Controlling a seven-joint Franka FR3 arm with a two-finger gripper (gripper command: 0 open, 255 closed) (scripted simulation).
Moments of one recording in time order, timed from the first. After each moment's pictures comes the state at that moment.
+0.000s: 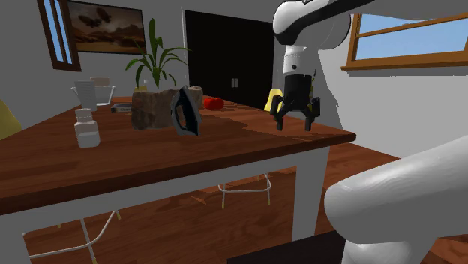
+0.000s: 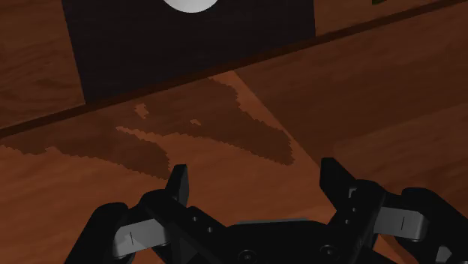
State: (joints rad) arm 0.02 -0.78 0.00 -2.43 0.07 1.53 0.11
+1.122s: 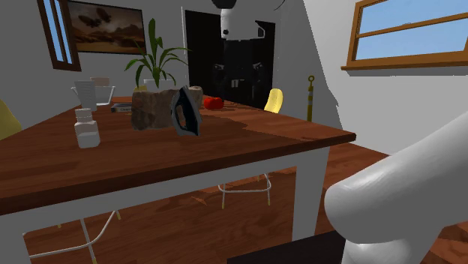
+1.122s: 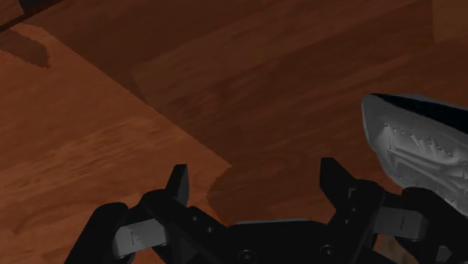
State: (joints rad) arm 0.02 -0.63 0.37 -2.10 0.11 1.61 0.55
